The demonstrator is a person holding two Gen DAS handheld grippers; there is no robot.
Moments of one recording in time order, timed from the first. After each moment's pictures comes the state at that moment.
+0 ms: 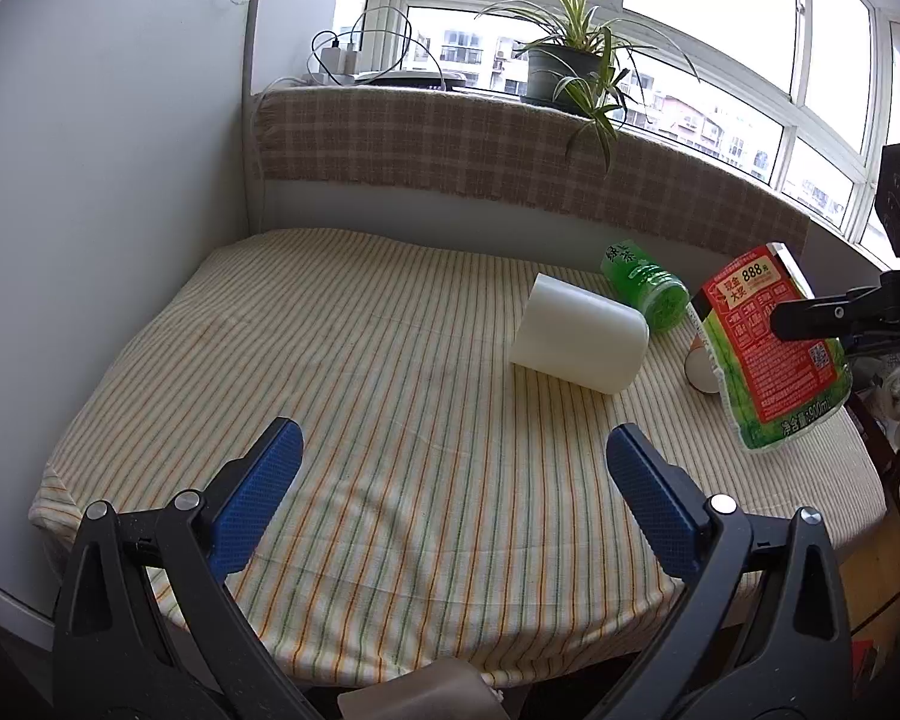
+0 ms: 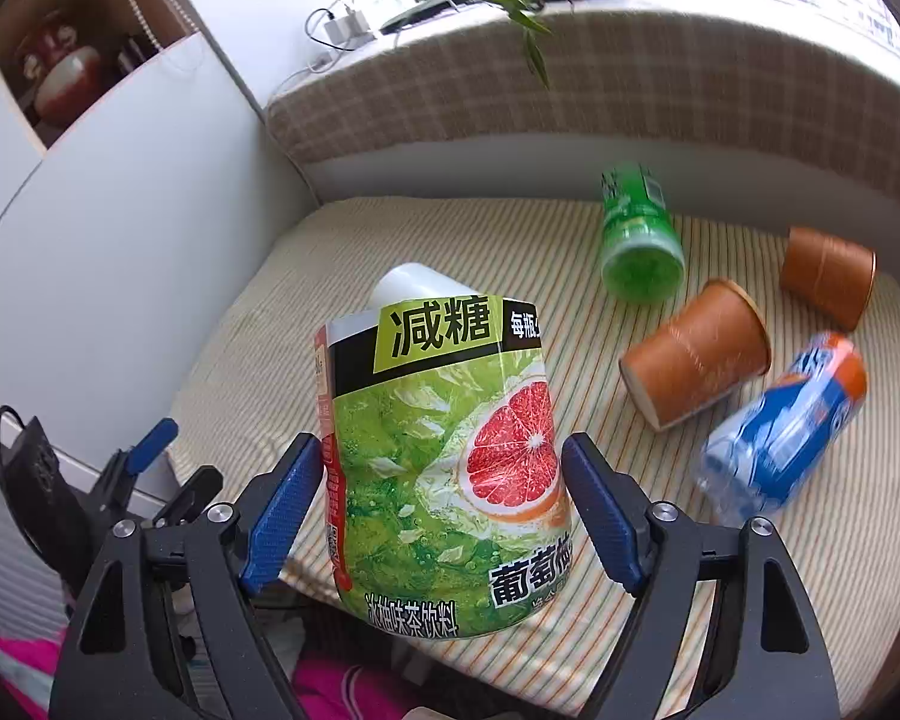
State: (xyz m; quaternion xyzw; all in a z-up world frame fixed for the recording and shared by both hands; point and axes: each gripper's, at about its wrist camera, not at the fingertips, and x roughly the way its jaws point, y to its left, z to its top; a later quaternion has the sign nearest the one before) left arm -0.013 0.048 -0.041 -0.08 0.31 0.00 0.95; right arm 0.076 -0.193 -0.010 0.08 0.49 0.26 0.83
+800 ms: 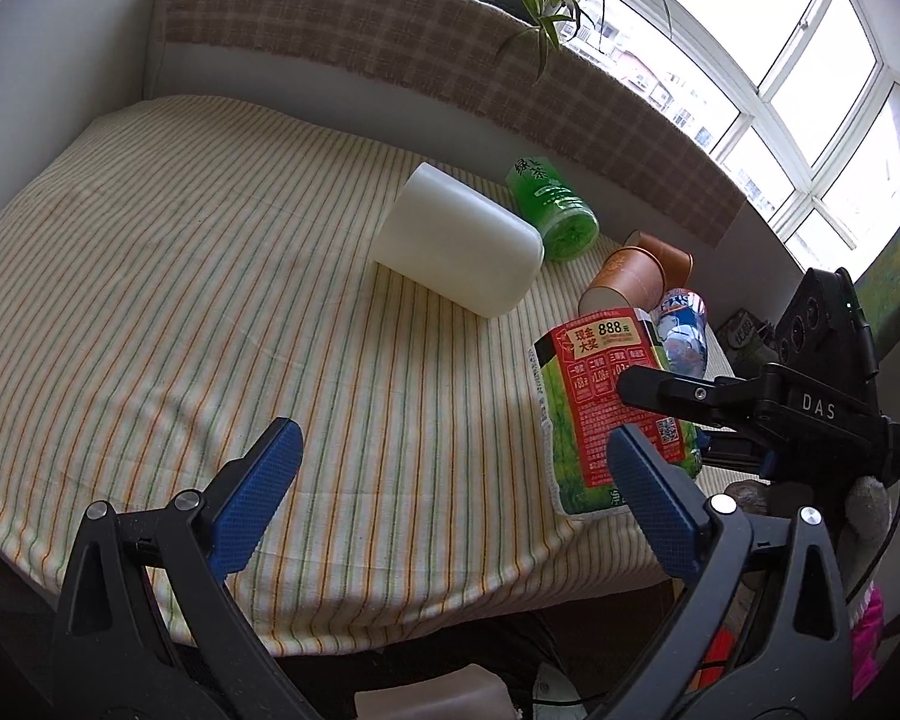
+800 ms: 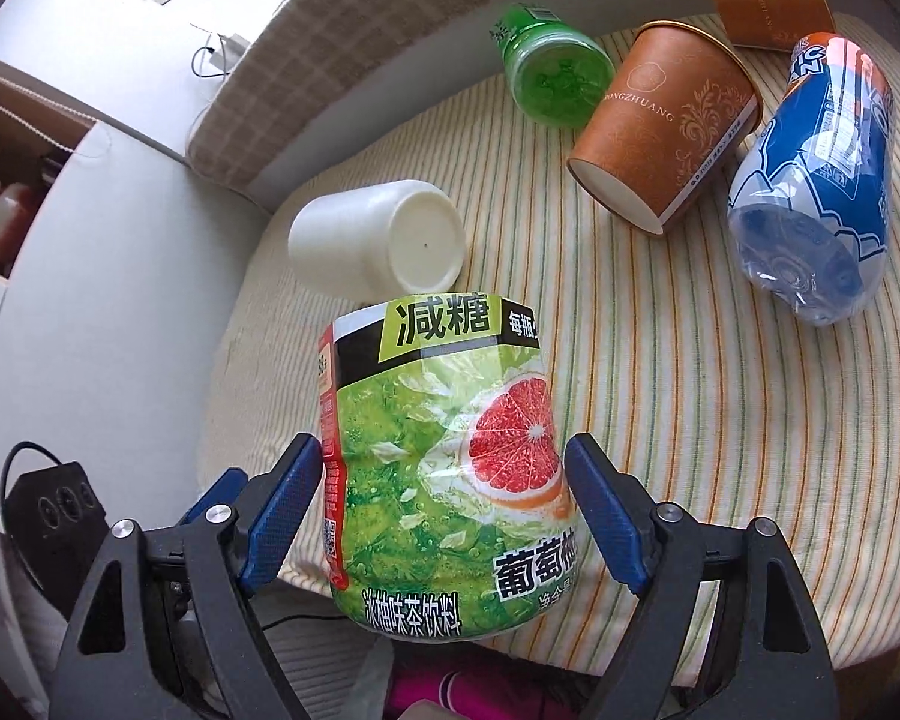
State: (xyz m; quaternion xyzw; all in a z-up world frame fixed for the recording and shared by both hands) left arm 0.020 0.016 -0.061 -0.19 0.42 -0.13 0.88; right arm 0.064 -0.211 -0.083 0.24 0.53 0.22 0.78
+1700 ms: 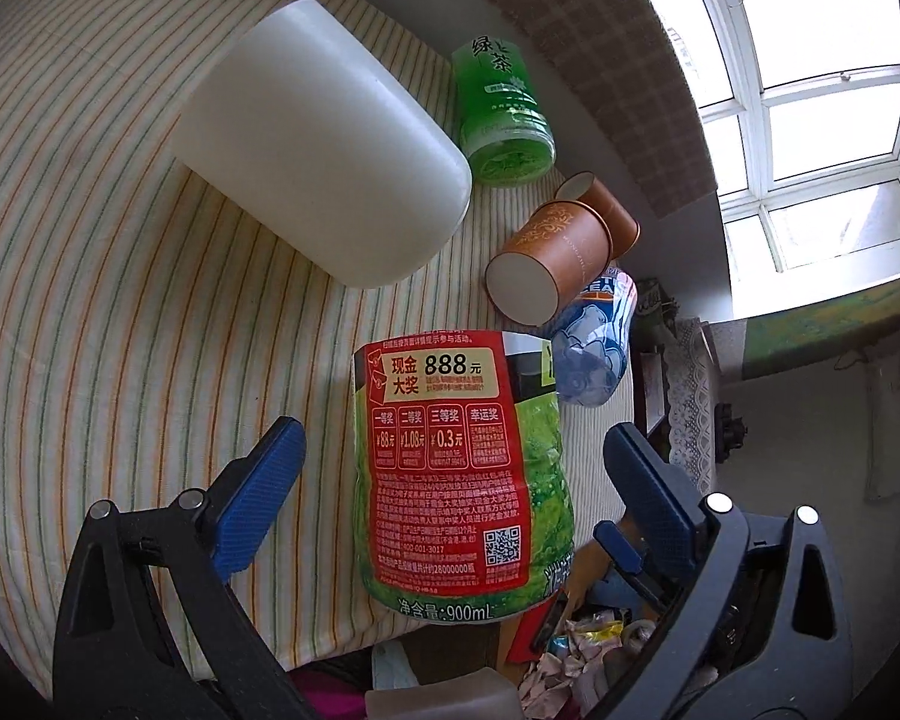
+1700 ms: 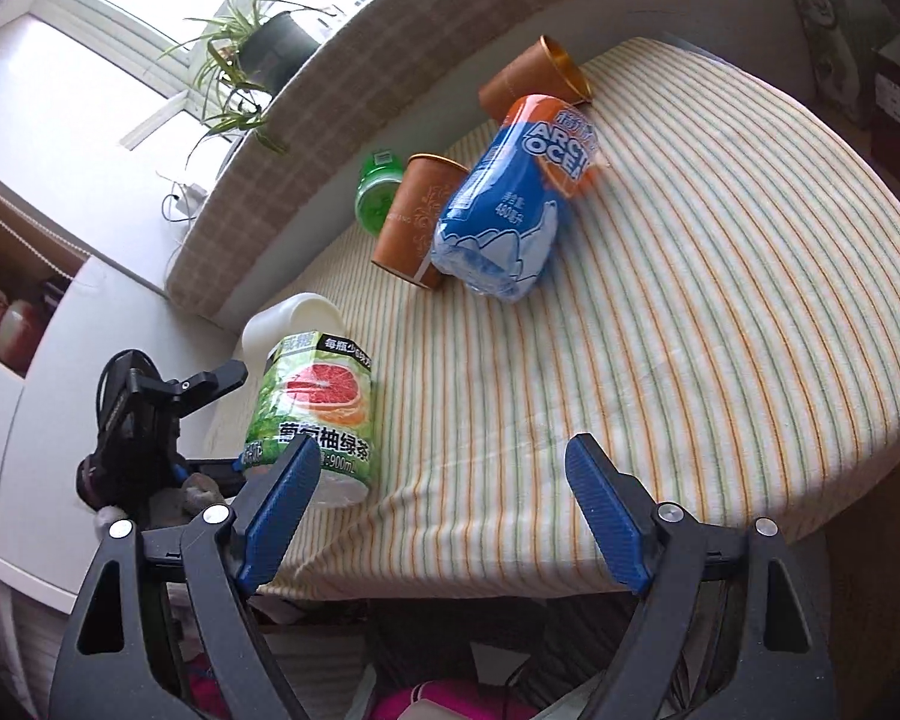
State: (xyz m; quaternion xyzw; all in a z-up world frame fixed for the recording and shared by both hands) left arm 0.120 -0.024 -0.093 -0.32 0.56 -0.23 0.72; right arm -0.035 -0.329 -0.072 0.32 0.43 0.11 0.84
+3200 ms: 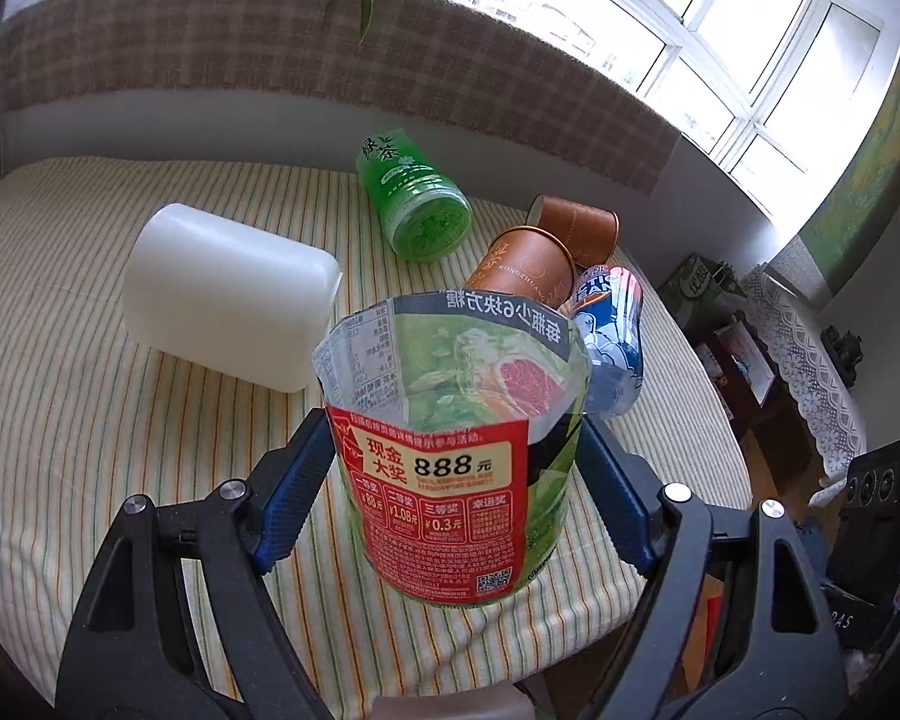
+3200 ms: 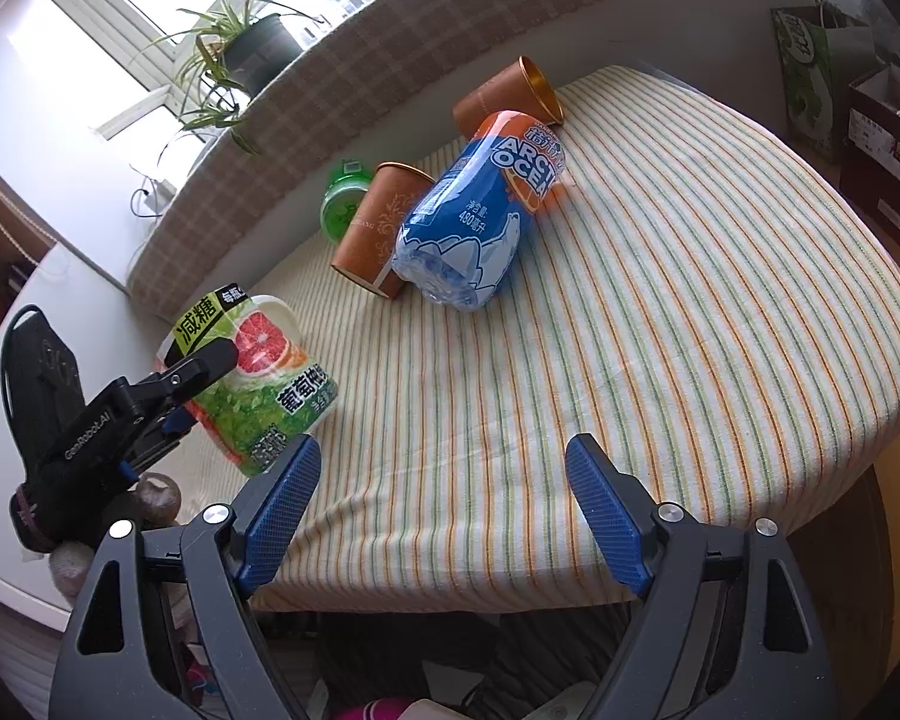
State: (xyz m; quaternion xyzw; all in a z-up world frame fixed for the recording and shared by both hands) left arm 0.085 -0.085 -0.050 -0.11 0.42 -0.21 0.88; right arm -0.038 -0.320 -0.073 0.27 0.43 0.06 0.86
